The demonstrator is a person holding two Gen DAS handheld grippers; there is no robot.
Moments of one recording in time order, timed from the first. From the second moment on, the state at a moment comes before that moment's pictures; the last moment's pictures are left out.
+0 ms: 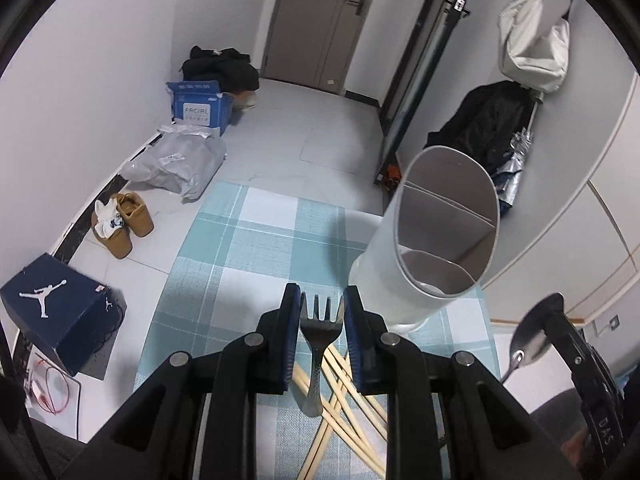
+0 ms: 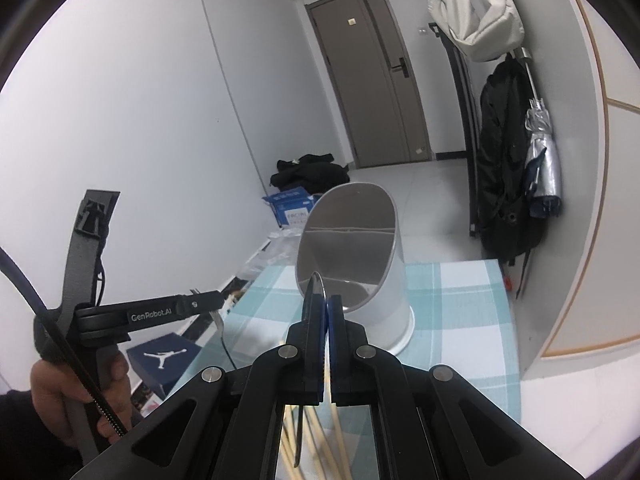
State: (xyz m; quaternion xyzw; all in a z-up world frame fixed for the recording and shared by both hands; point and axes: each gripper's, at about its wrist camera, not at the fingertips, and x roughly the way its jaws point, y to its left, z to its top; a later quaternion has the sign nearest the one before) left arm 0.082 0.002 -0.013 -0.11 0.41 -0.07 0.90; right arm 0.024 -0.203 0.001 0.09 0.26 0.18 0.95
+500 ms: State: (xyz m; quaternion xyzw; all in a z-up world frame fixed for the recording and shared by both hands) left arm 0.072 -0.014 0.022 -0.09 0.40 -0.12 0.90; right arm 0.023 -0.211 0.017 0.09 0.24 0.16 0.95
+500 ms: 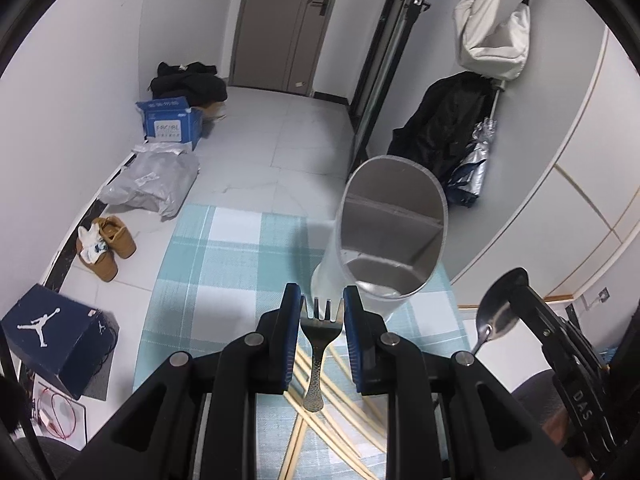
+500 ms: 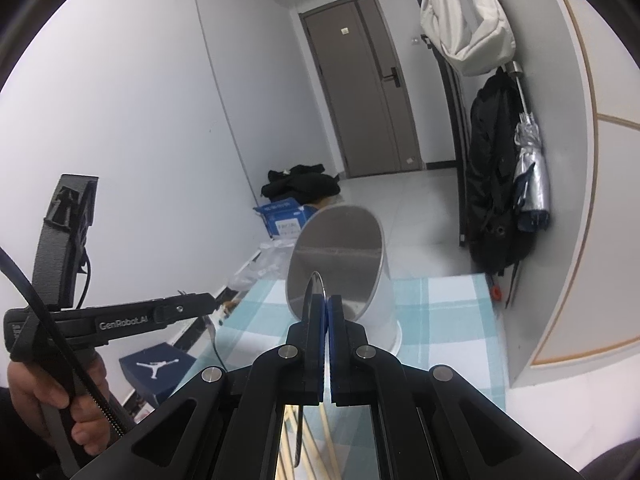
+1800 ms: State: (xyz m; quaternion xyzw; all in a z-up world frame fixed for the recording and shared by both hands) left arm 0.189 -0.030 0.101 -0.18 0.34 -0.19 0.90; right arm 0.163 -0.224 0.109 0.03 0.12 0.16 0.98
